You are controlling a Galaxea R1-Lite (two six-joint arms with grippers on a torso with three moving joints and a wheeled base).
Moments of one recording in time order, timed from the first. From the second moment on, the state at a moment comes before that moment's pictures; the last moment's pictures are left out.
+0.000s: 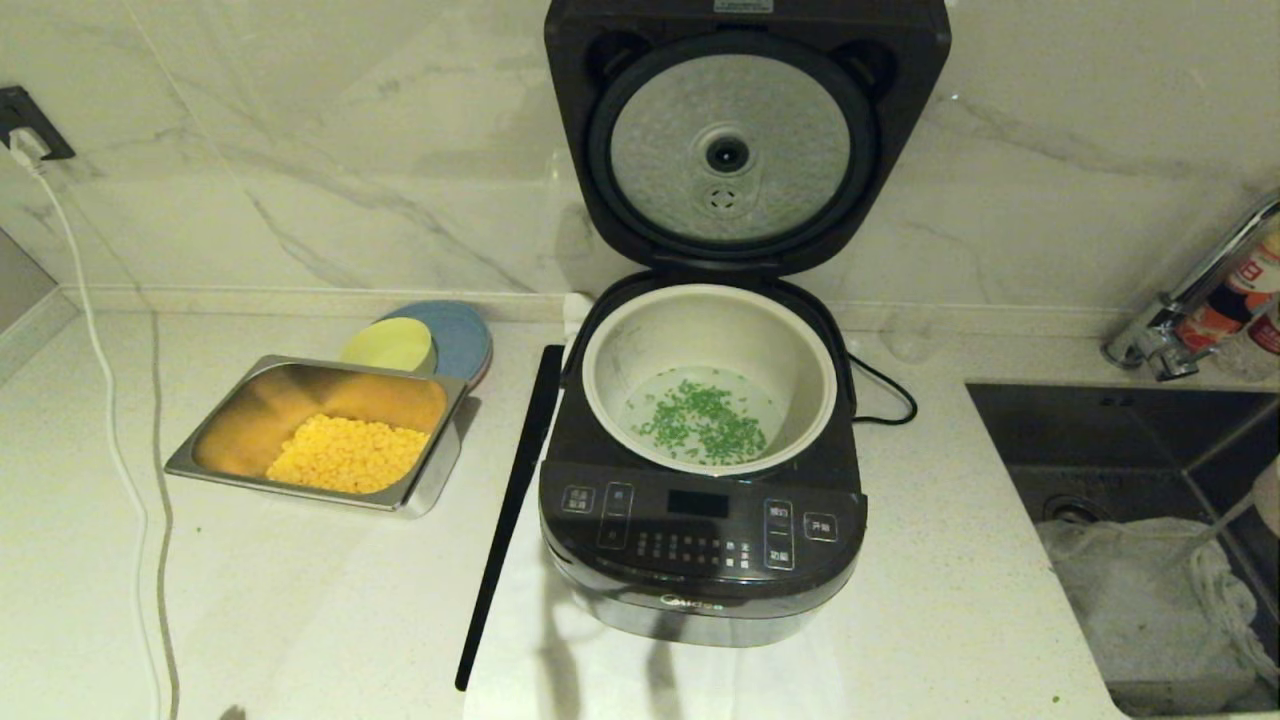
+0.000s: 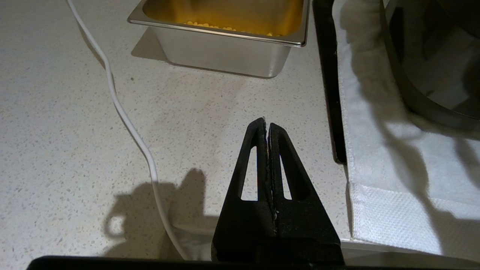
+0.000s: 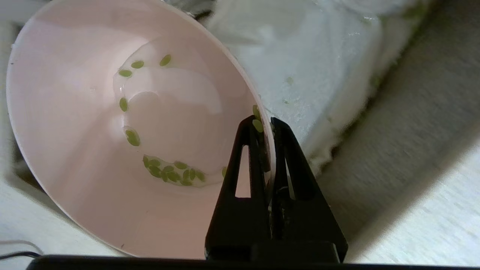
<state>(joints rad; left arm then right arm) 0.00 0.00 0.00 -0.01 0.00 0.00 -0.88 2.04 -1.28 0.12 0.34 0.54</state>
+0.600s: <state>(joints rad) 0.00 0.00 0.00 -0.01 0.00 0.00 -0.87 2.15 -1.44 0.13 0.34 0.56</state>
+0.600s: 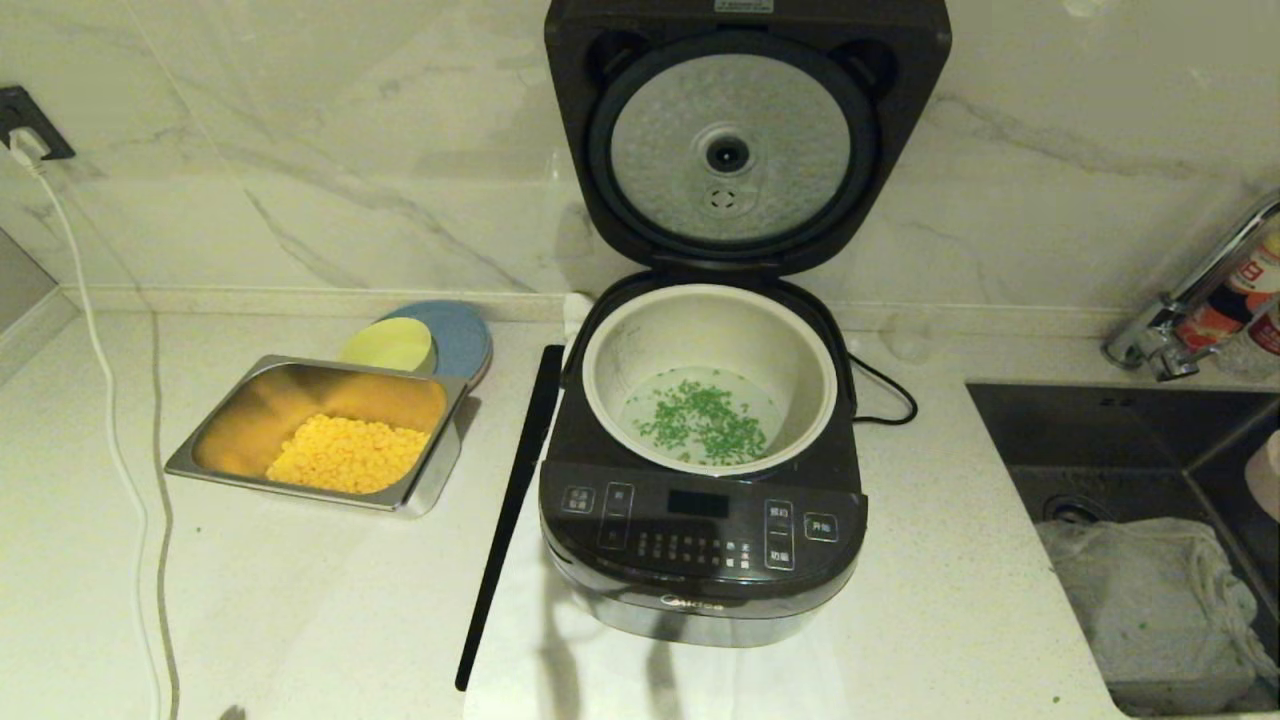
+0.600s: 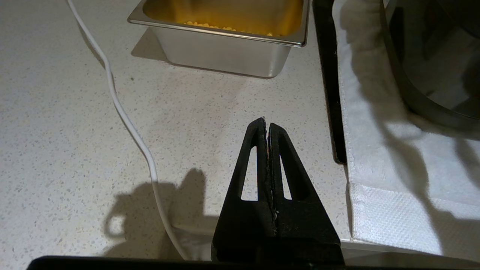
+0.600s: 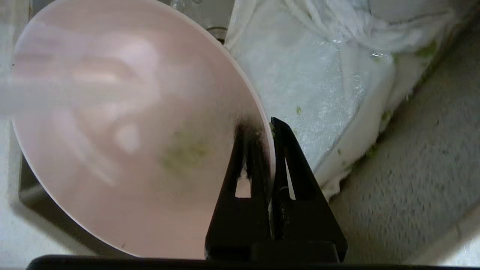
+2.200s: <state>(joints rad) 0.00 0.00 0.00 -0.01 0.00 0.00 -0.55 1.77 -1.26 0.37 0.22 0.54</state>
